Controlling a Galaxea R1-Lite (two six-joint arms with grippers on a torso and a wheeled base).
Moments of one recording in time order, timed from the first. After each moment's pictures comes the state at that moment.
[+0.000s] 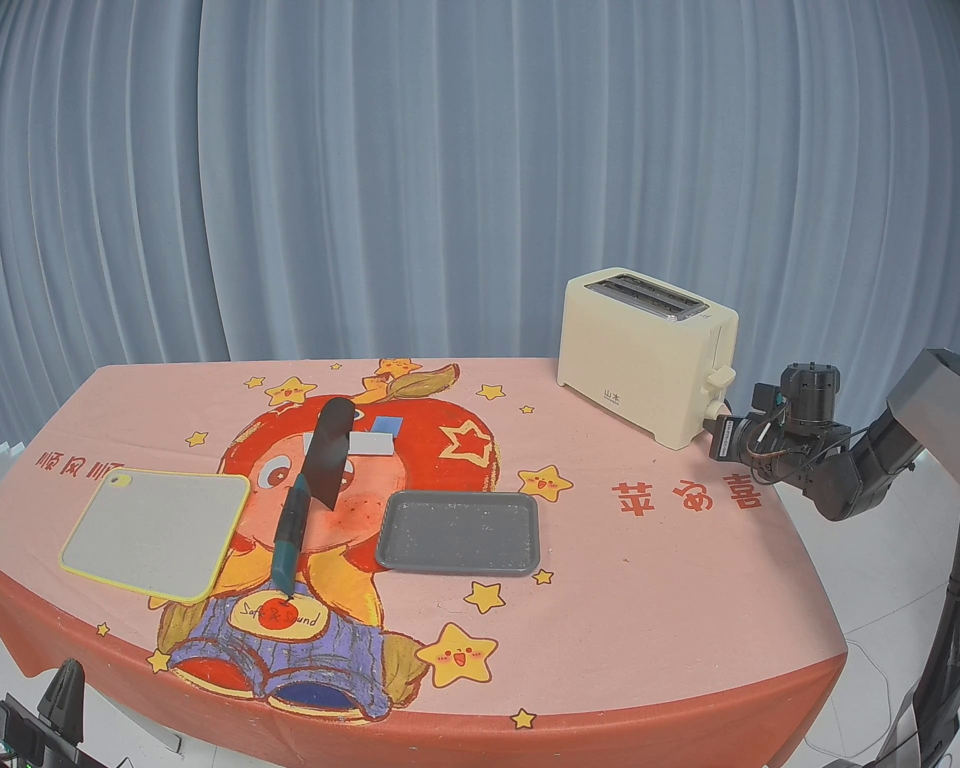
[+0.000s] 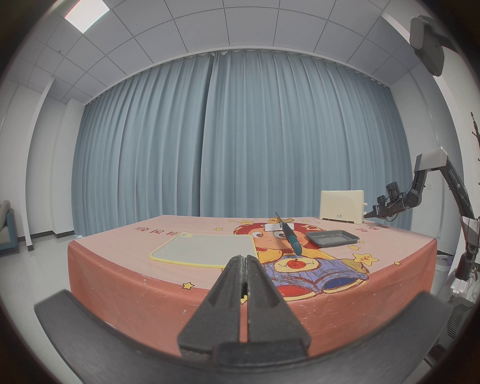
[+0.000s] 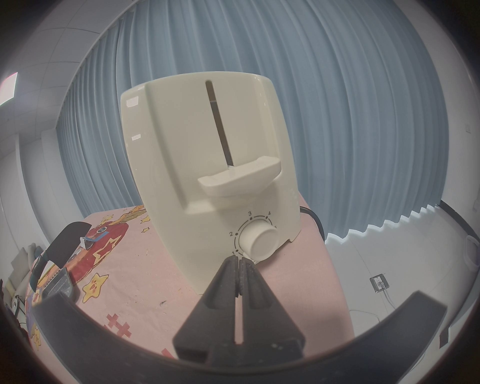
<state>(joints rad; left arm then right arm) 0.00 0.02 -0.02 0.00 0.00 -0.01 0.12 2.19 -0.97 -0.81 0.12 0.20</state>
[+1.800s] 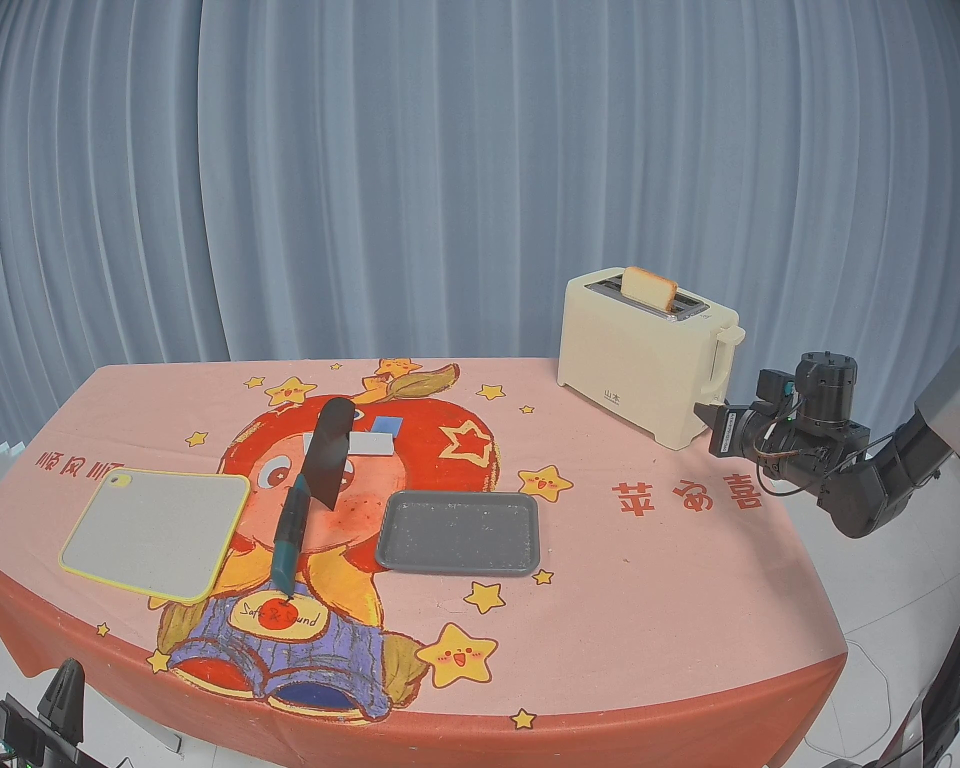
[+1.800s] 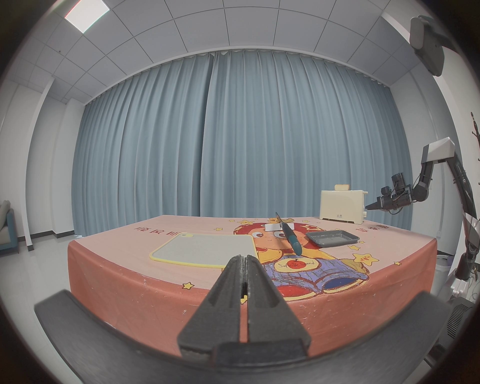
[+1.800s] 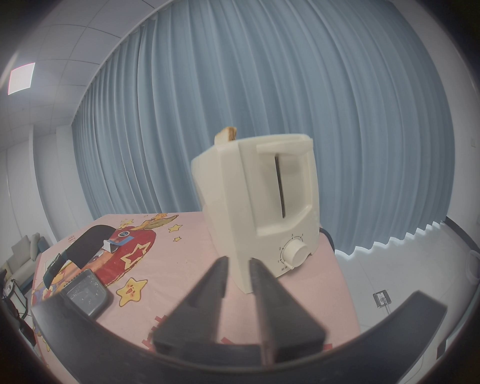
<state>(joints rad) 0.00 0.02 -0.02 0.00 0.00 -0.01 0.20 2.04 -0.83 -0.90 0.08 0.18</state>
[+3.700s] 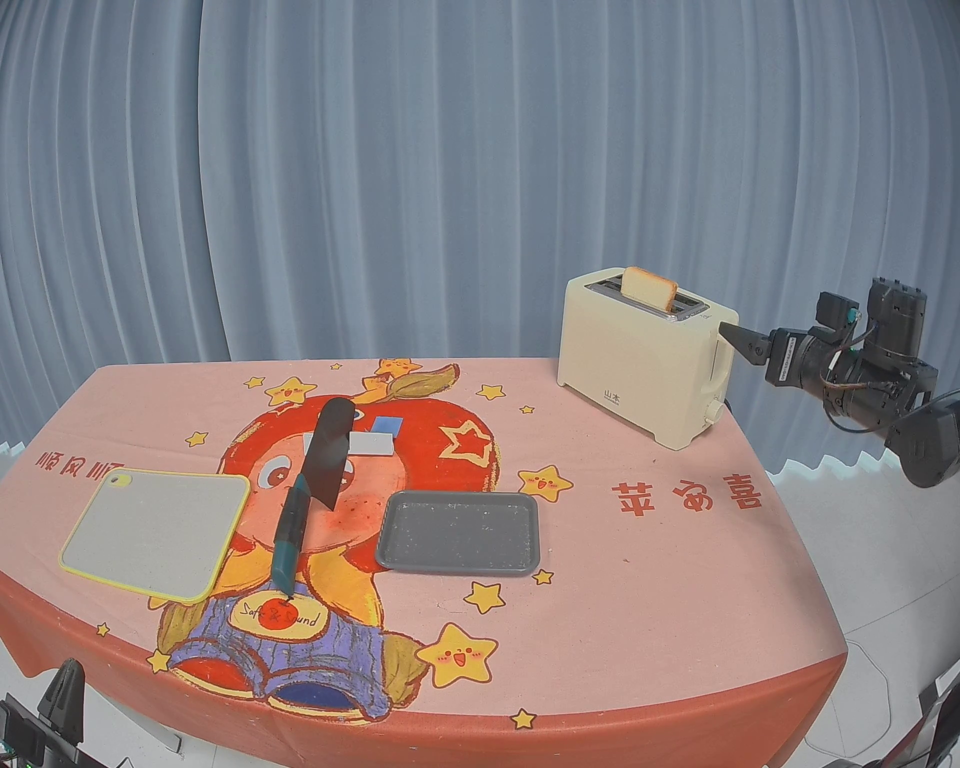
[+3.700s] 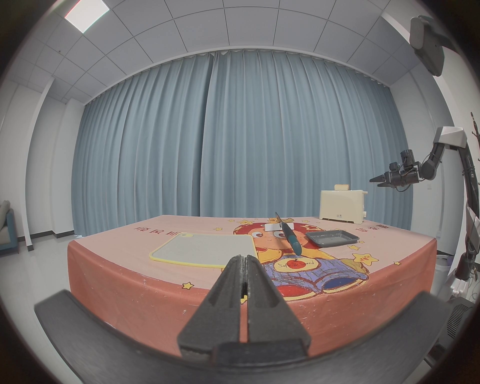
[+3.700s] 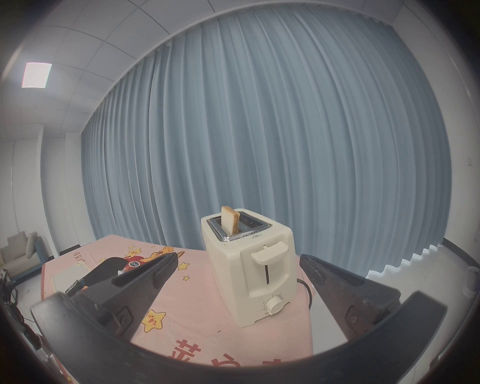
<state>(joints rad) 0.00 0.02 -0.02 0.00 0.00 -0.01 0.14 1.79 -0.90 -0.73 0.13 0.13</state>
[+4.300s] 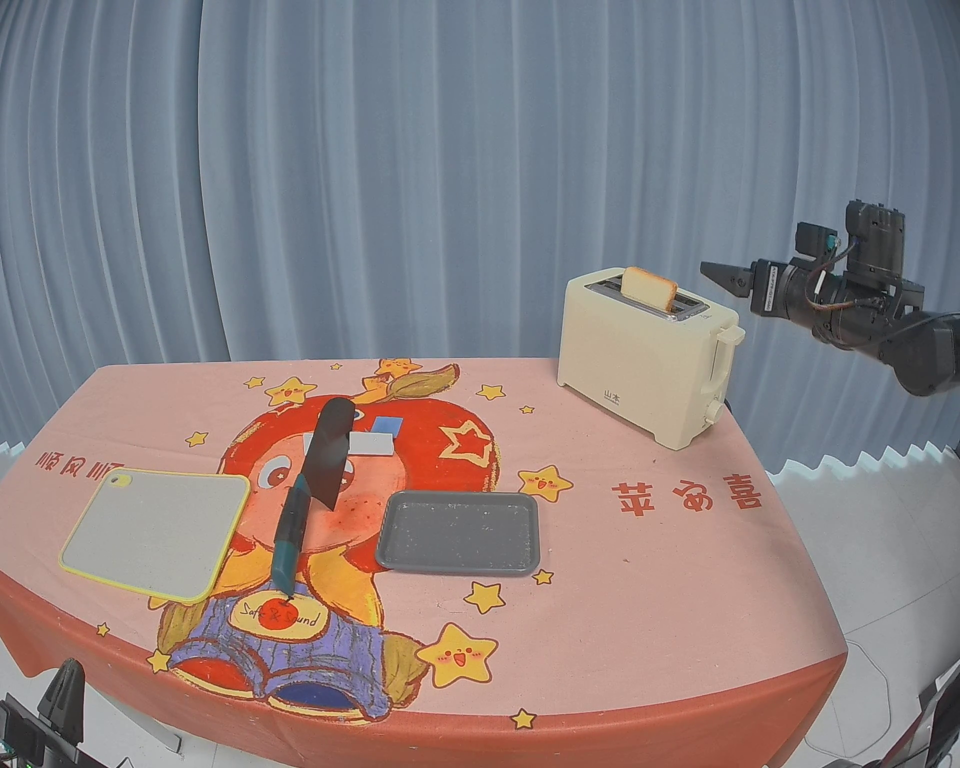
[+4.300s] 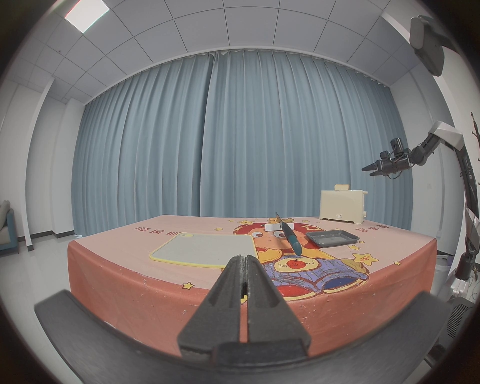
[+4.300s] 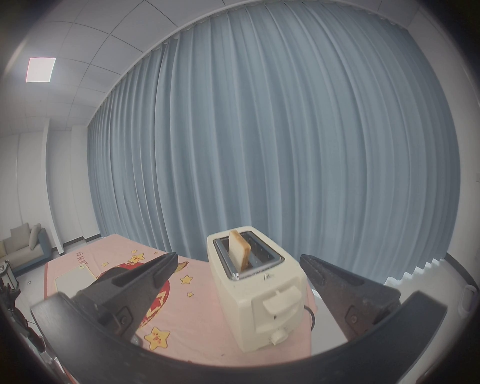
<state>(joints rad) 0.00 0.02 -0.02 0.00 0.00 -0.01 0.16 1.85 -1.29 -0.39 0.15 0.09</state>
